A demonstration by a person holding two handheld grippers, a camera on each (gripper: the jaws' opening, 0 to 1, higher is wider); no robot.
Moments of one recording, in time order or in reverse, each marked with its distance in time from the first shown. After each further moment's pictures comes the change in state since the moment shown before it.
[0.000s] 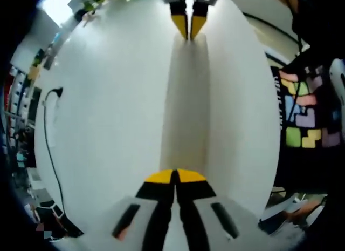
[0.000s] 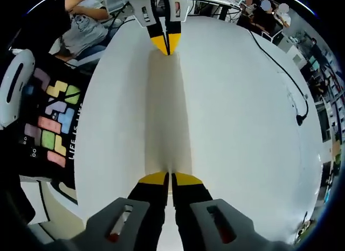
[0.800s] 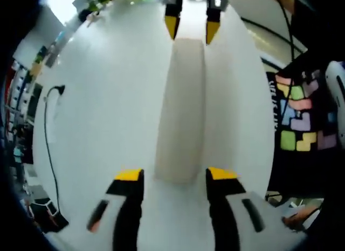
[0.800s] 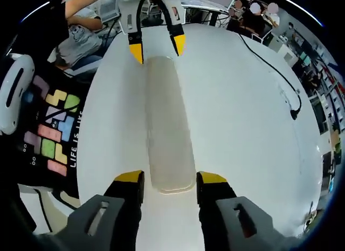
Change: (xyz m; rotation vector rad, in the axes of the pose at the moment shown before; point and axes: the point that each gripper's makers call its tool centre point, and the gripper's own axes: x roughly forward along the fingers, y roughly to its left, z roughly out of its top) left arm 0.000 -0.008 0.004 -0.063 -0.053 -0.032; right arm -0.001 0.011 0.001 0.066 -0.032 -0.011
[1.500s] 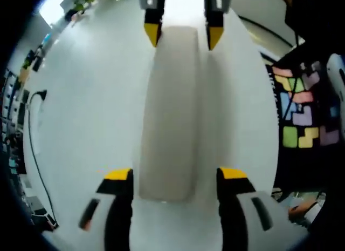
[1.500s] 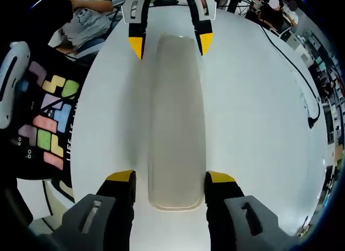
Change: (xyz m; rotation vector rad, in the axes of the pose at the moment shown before) left arm 0.030 -0.006 -0.001 0.073 0.044 -0.073; right arm 0.033 -0.001 -0.004 -0.084 0.120 0.057
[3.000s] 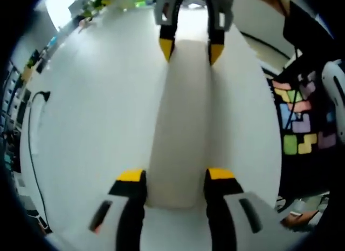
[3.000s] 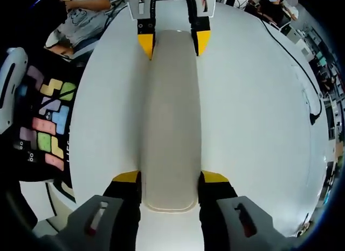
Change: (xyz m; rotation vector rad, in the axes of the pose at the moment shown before) left arm 0.000 0.008 0.010 -0.010 -0.168 -0.011; right arm -0.001 0.000 0.001 0.022 0.036 0.003
